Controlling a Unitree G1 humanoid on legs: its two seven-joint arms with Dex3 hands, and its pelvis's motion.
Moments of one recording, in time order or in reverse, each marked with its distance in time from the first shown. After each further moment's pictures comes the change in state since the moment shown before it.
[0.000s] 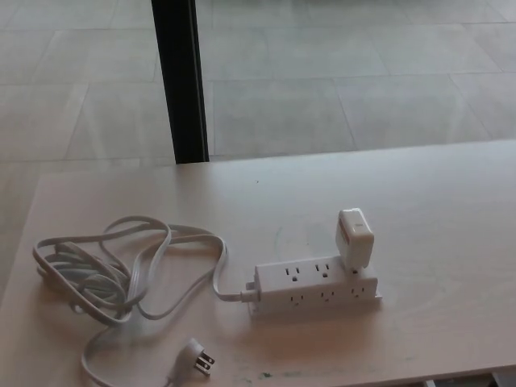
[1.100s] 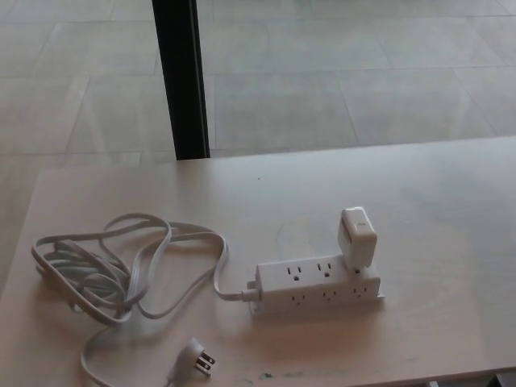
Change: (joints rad) left_arm -0.012 -0.008 0.011 0.015 -0.004 -0.009 0.000; right_arm -0.634 -0.076 0.317 -0.892 0.121 0.267 0.161
